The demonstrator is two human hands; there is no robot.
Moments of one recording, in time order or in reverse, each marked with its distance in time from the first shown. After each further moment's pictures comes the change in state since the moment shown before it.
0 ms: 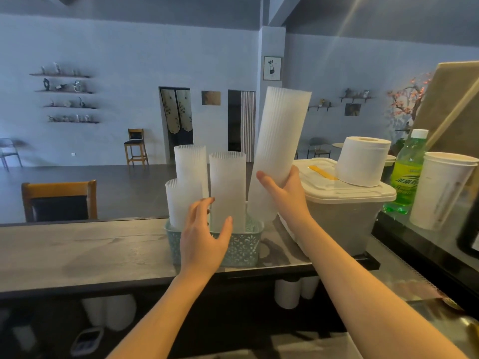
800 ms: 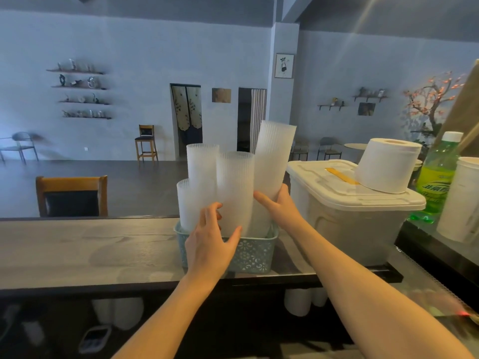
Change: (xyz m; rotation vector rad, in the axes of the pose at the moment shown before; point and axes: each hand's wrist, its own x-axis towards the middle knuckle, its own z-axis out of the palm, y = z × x) left_hand 0.009 -0.026 0.007 0.230 -0.055 -0.052; right_hand 0.034 0.068 0.037 -0.086 -0.275 0.126
